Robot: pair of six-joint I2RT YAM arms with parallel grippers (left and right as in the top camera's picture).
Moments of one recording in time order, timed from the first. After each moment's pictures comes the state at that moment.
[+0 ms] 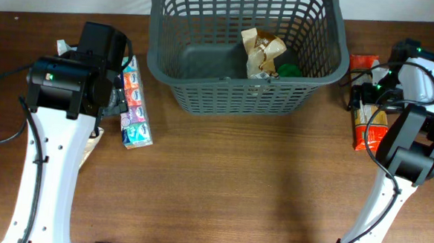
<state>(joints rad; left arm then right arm) -0.16 1.53 1.85 -1.61 -0.55 -0.46 -0.35 2.44 2.06 -1.19 -0.01 -0.26</state>
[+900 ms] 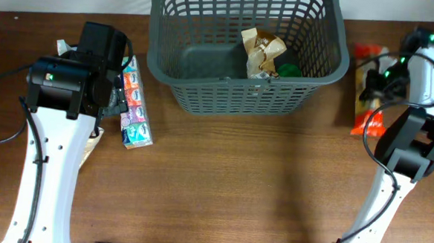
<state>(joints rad) -0.16 1.53 1.85 -1.61 -0.55 -0.46 -0.36 2.51 2.36 -1.42 -0.16 -0.18</state>
